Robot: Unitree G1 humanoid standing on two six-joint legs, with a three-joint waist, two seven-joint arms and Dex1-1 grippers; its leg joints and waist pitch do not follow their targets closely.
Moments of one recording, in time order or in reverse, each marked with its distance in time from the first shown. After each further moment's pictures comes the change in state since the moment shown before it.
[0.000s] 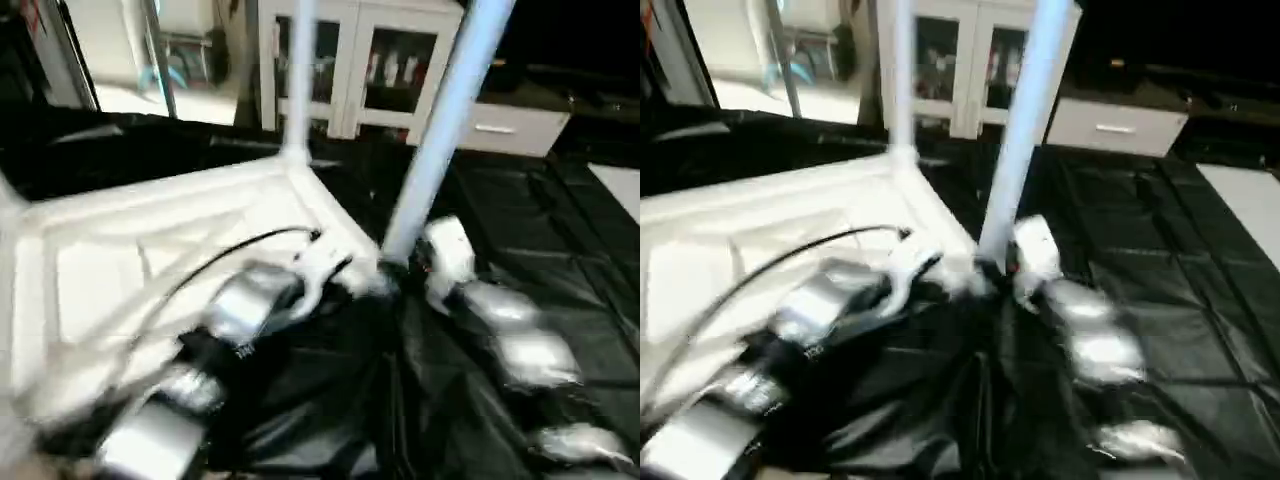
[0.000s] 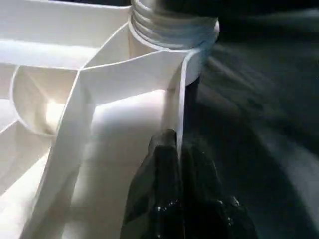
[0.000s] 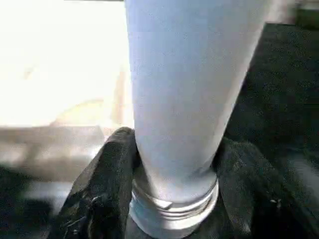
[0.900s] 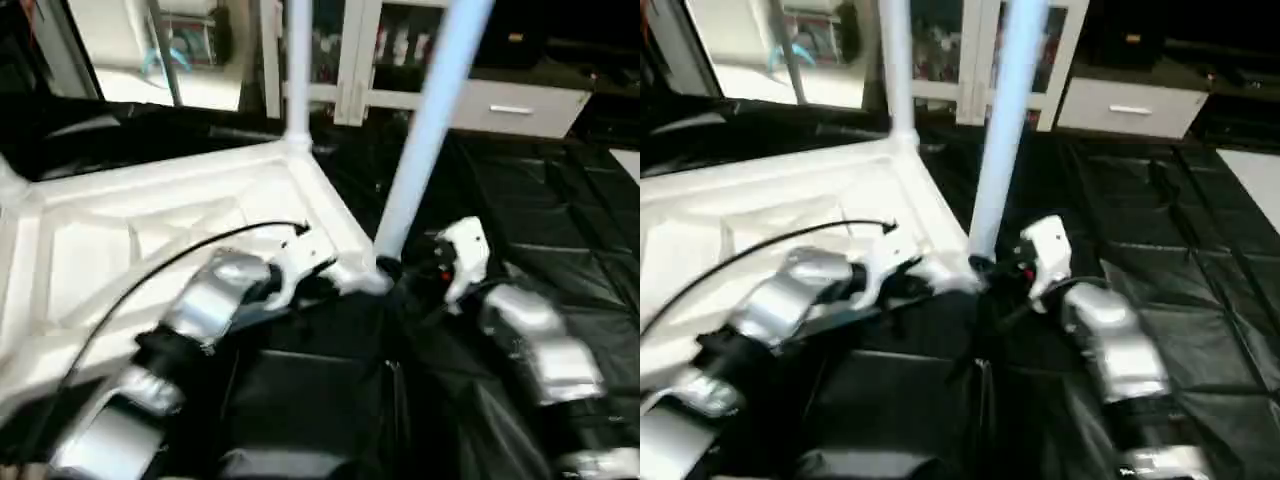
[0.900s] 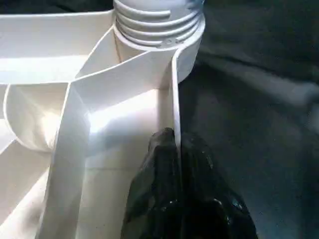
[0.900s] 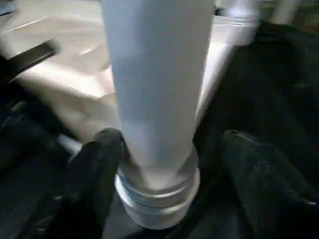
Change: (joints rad) left arm 0.096 0.296 -0.111 -0.225 -0.014 -0.158 -0.405; right arm 0.136 -0.249 0.022 -0.216 0.143 -0.037 0.519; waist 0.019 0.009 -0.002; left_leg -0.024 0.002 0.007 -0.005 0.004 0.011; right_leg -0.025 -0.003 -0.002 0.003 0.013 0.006
